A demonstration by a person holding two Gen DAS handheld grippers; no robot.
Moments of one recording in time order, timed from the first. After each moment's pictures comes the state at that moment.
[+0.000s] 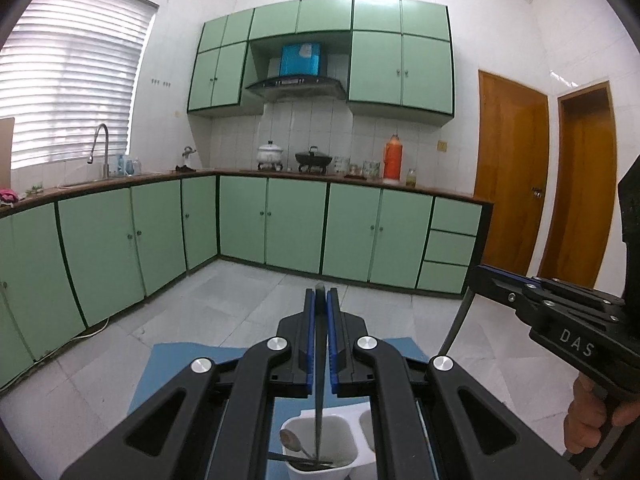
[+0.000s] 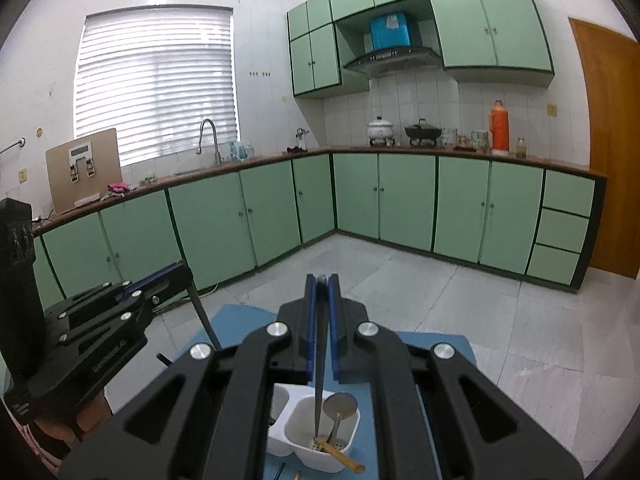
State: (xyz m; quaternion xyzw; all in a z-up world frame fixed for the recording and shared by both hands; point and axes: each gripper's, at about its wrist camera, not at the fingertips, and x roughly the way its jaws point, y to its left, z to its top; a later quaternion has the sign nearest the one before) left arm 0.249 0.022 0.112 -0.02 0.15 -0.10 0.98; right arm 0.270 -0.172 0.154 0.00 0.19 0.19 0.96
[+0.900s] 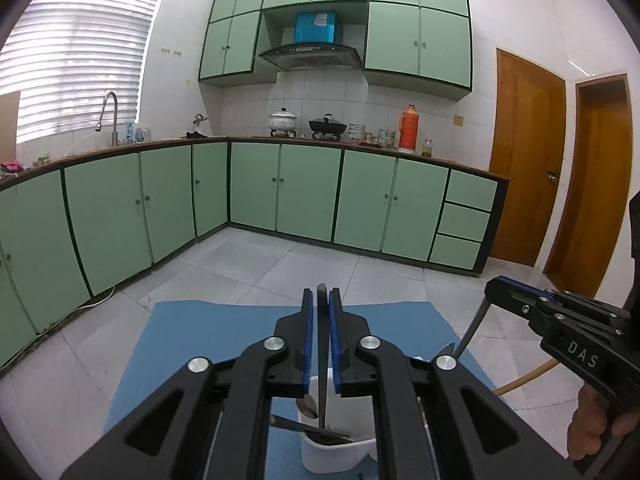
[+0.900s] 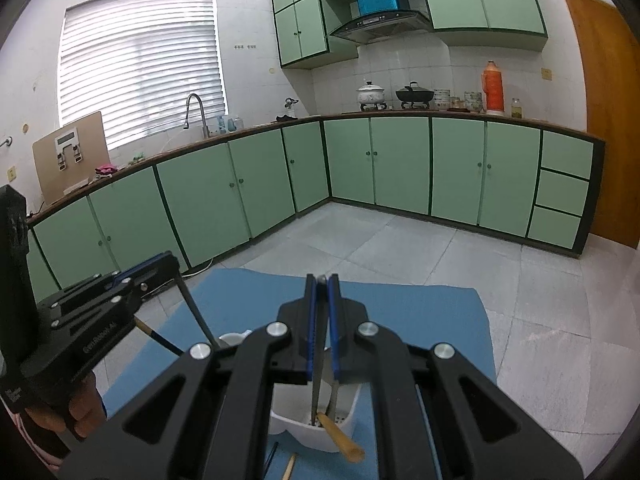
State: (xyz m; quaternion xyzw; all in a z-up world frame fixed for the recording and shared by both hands) left arm 0.263 0.027 0.061 -0.03 0.20 -0.07 0.98; right arm 0.281 -0.176 0.092 0.02 0.24 0.17 0.95
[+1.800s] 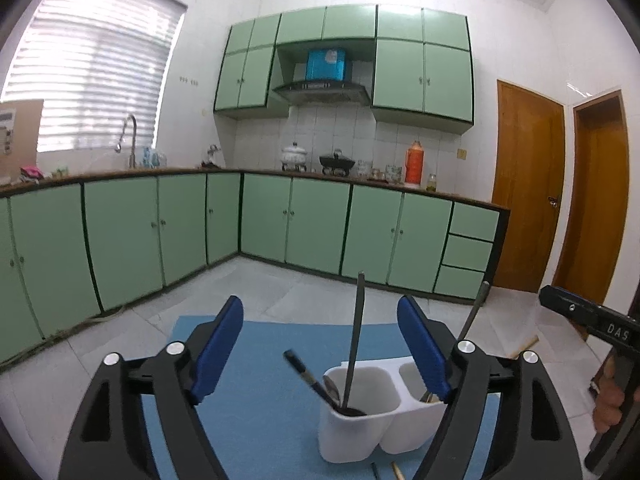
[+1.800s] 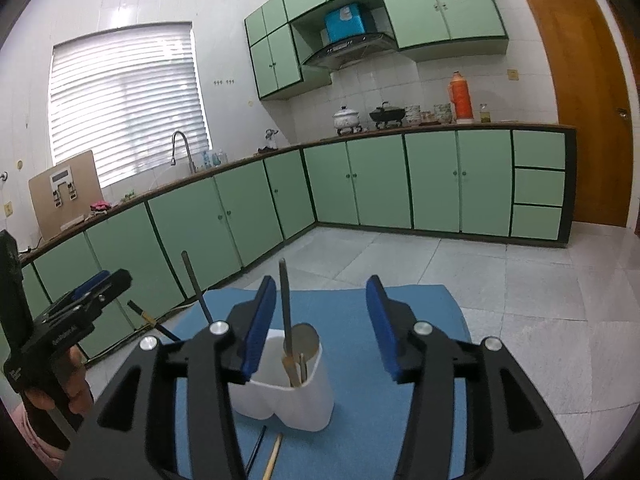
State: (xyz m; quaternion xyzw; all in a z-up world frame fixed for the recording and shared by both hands) left arm 0.193 0.058 0.063 -0.03 0.12 -0.05 0.99; right arm 0.213 -0.240 0.089 0.07 0.18 0.14 0.97
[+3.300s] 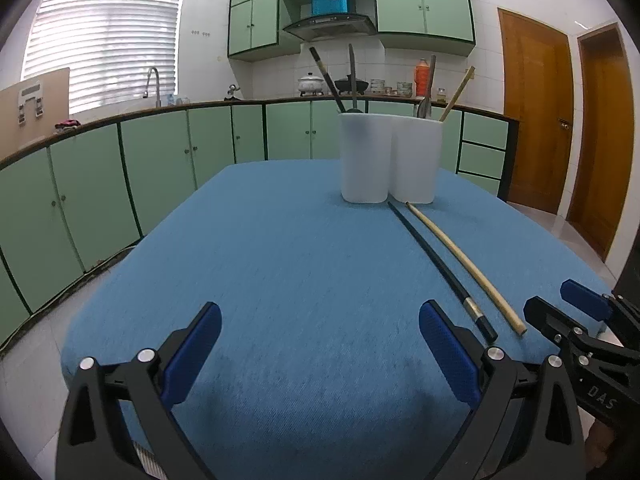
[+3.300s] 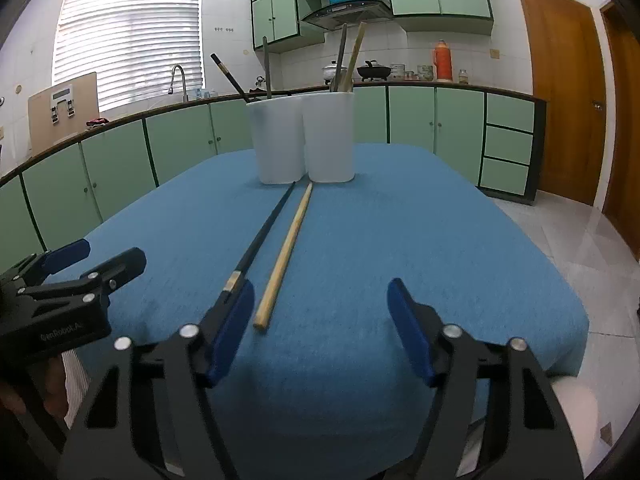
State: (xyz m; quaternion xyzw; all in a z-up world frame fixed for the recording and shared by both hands) left arm -0.010 0.054 -0.133 0.01 0.24 -0.01 0.97; right arm -0.008 -0.163 -0.118 0.01 0.25 0.09 0.96
